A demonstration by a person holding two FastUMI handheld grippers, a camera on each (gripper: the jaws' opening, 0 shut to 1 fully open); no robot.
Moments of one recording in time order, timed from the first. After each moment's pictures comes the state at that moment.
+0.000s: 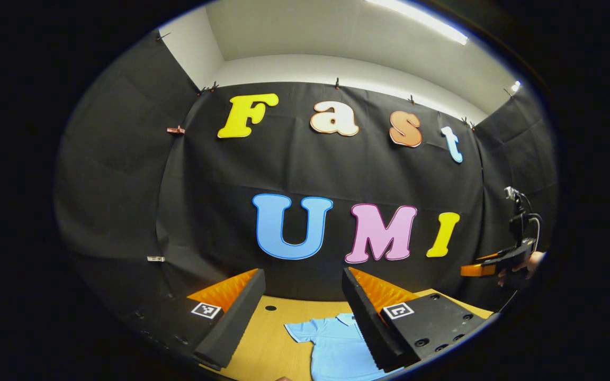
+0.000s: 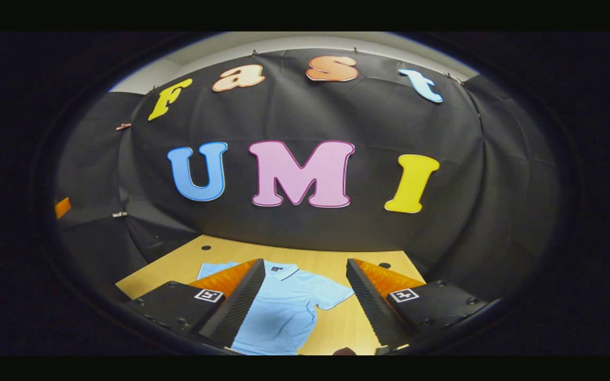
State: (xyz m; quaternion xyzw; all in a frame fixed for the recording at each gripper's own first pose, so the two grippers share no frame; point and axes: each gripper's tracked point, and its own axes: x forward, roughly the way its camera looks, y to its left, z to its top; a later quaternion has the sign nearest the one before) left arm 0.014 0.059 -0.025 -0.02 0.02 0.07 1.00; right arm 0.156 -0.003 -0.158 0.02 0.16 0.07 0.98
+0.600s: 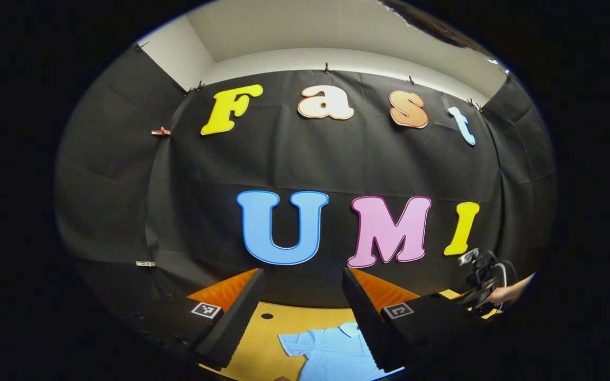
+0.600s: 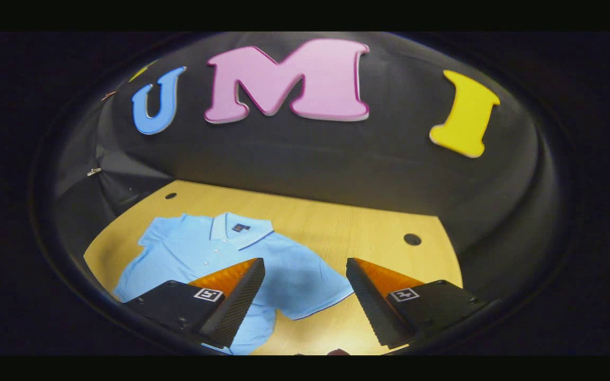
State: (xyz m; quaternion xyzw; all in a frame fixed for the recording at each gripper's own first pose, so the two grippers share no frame) left arm 0.144 -0.012 -0.052 0.00 0.02 0.09 1.00; right arm 0.323 -0.040 -0.444 0.01 0.37 0.12 0.92
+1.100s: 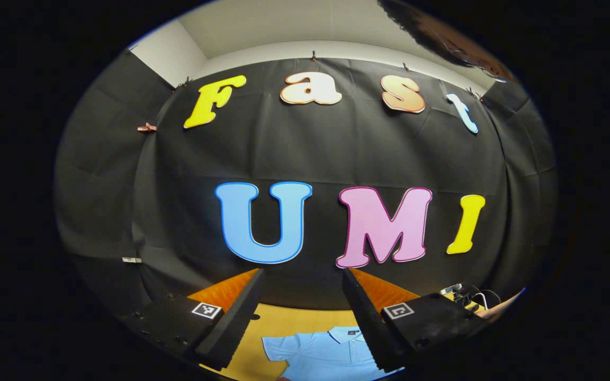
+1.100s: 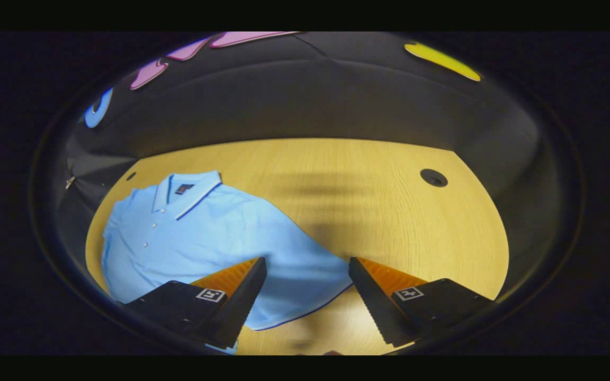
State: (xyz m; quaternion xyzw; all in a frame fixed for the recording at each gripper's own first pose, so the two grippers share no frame) left arm 0.197 -0.048 -0.080 0.01 0.05 0.08 1.00; right arm 0.325 -0.075 -0.580 0.05 0.49 0.07 0.87
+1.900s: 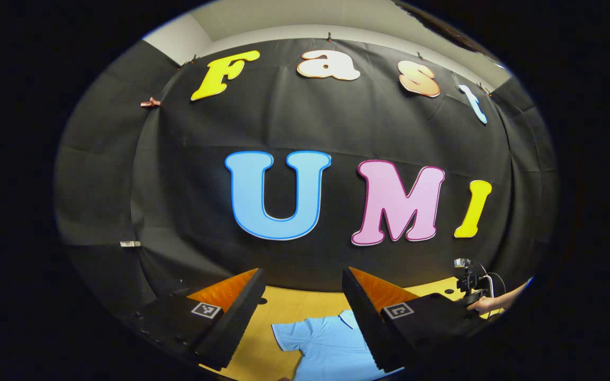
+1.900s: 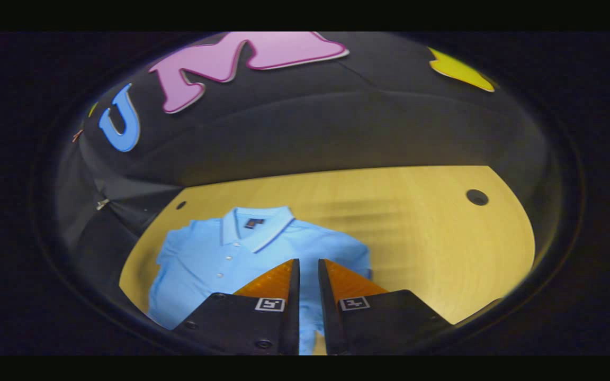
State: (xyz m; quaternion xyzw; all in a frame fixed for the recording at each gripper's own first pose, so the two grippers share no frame) left arm 0.190 0.028 -0.139 -0.03 0.11 0.10 0.99; right arm 0.342 0.059 -0.477 0.15 0.40 0.19 0.88
